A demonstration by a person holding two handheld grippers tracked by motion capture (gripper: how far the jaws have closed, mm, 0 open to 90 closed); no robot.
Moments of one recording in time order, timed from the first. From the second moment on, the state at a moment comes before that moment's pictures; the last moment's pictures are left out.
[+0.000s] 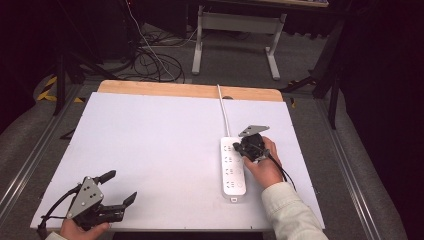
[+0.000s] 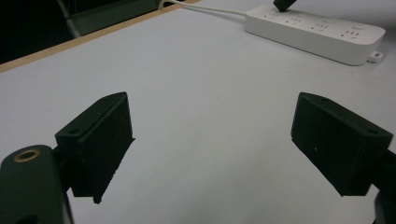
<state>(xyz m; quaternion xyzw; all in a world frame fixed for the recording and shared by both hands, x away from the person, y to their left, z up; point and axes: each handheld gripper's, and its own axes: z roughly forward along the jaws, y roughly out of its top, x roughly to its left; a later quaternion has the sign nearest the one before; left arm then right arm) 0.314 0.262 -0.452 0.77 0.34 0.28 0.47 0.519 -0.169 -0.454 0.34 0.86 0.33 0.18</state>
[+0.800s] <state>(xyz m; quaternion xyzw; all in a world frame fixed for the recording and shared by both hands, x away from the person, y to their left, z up) 0.314 0.262 -0.452 0.77 0.34 0.28 0.47 0.515 -0.173 -0.442 0.35 0.84 0.37 0.18</state>
